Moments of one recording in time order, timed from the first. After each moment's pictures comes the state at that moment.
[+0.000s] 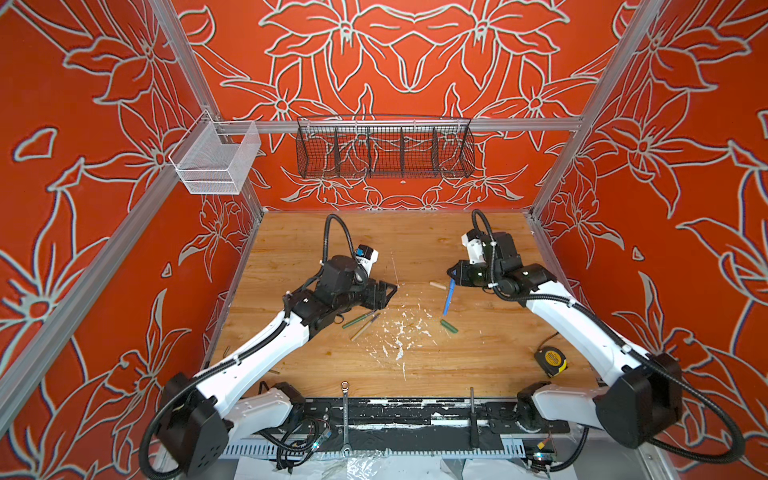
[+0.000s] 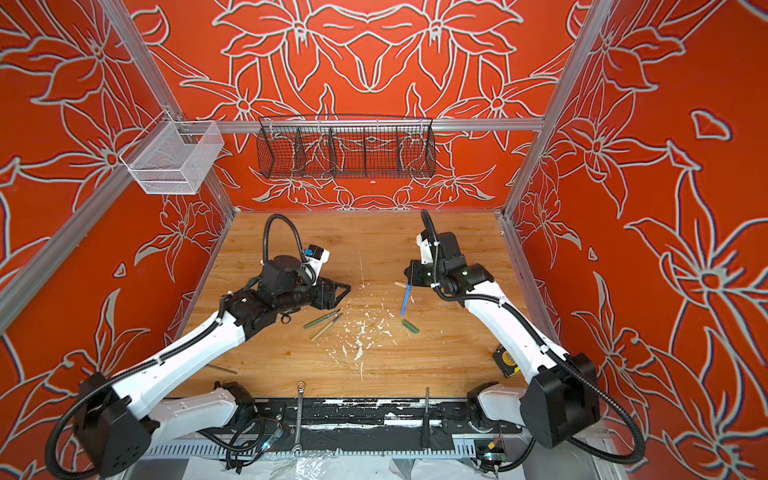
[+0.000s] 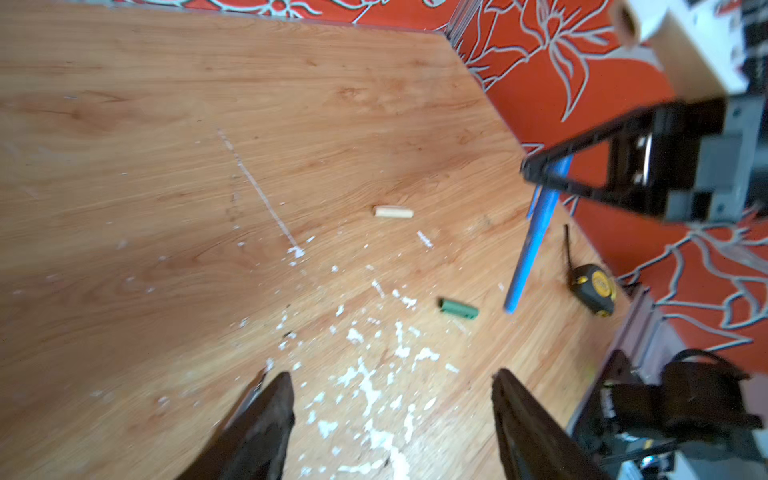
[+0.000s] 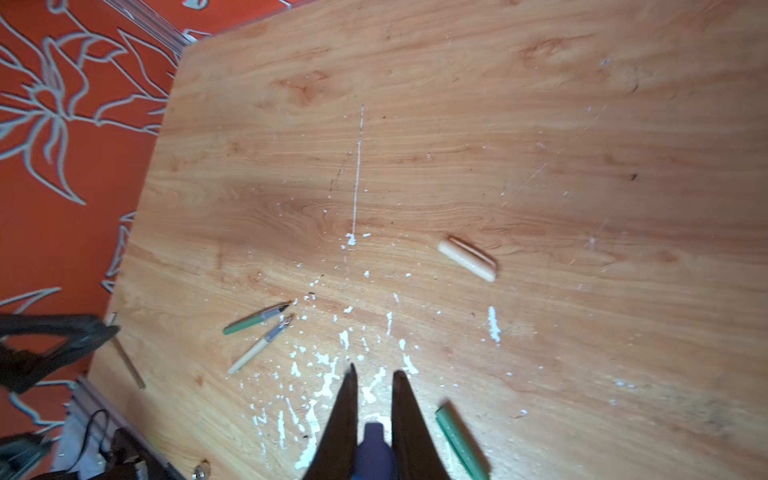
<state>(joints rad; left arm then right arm) -0.54 1.08 0.84 -0.33 0.18 -0.35 0.36 1.31 1.11 -0.61 -0.22 0.39</state>
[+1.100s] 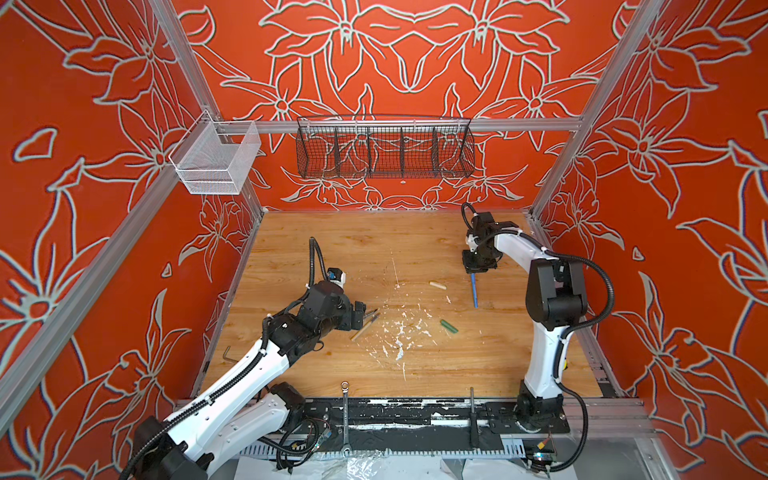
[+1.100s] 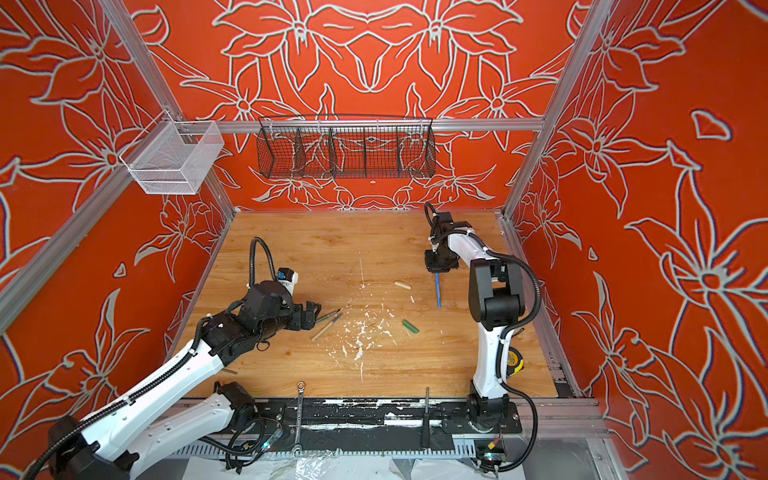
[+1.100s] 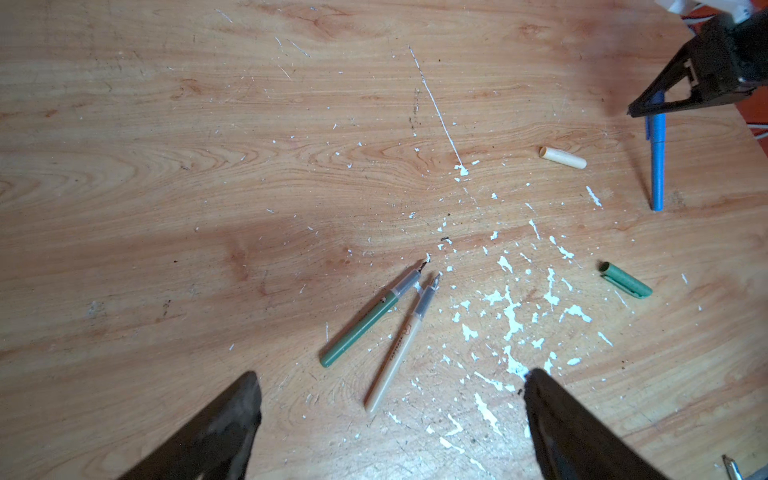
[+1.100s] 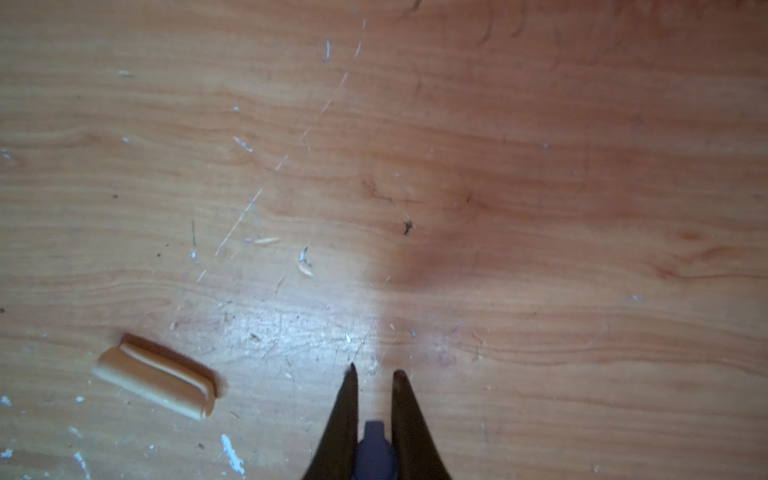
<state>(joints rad) -0.54 0.89 0.72 -0.59 -0.13 -0.42 0.12 2.07 1.63 -0.93 -0.07 0.11</state>
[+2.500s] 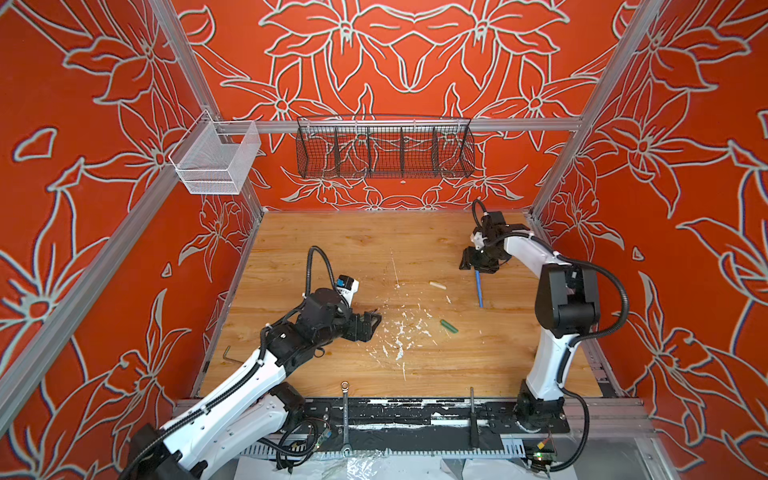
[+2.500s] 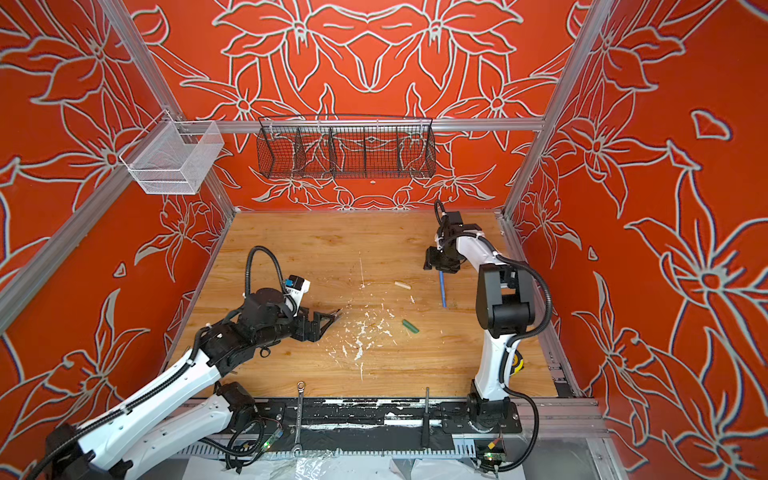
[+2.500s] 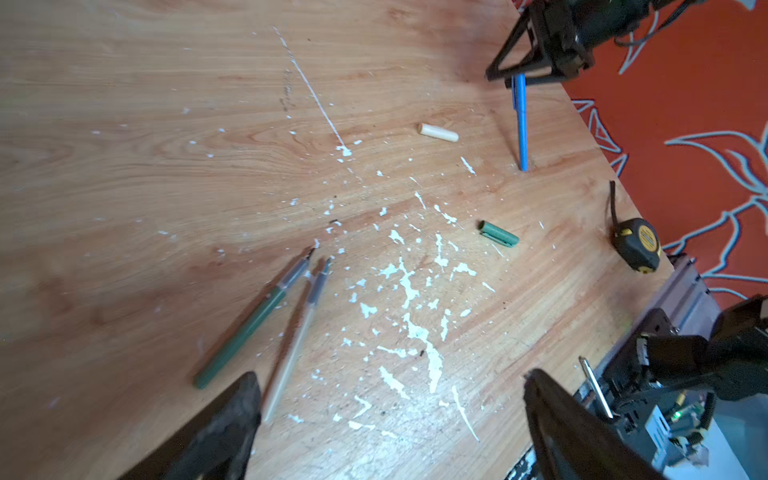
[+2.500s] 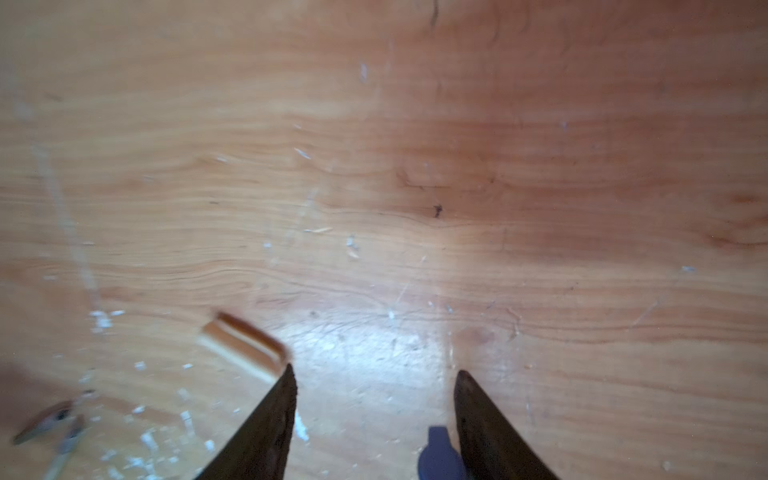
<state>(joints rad) -0.60 0.86 0.62 -0.41 0.15 -0.42 0.07 1.93 1.51 -0.83 -0.26 0.22</state>
